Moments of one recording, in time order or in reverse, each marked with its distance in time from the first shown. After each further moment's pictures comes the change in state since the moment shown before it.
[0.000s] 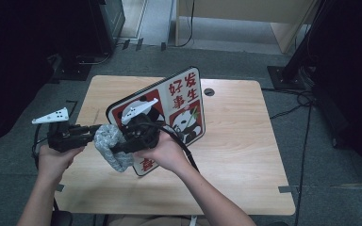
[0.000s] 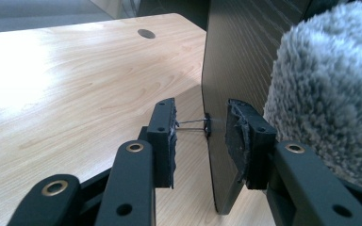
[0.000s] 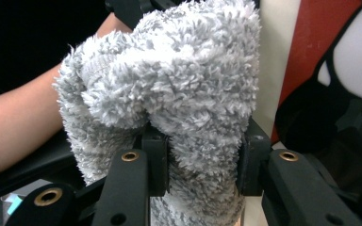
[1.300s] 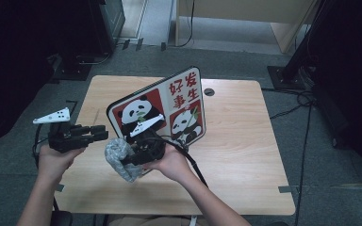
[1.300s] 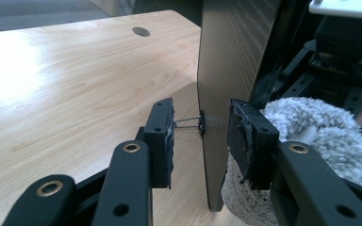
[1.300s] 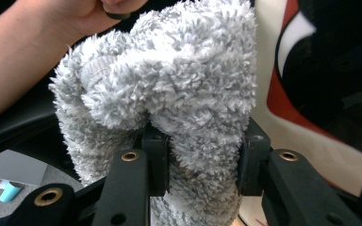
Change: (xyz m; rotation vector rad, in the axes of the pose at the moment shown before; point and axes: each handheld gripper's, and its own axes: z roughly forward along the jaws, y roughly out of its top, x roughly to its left) left arm -0.008 0.005 0.001 0.017 -0.016 0.016; right arm -0.014 -0.047 0.017 0.041 -0.009 0.002
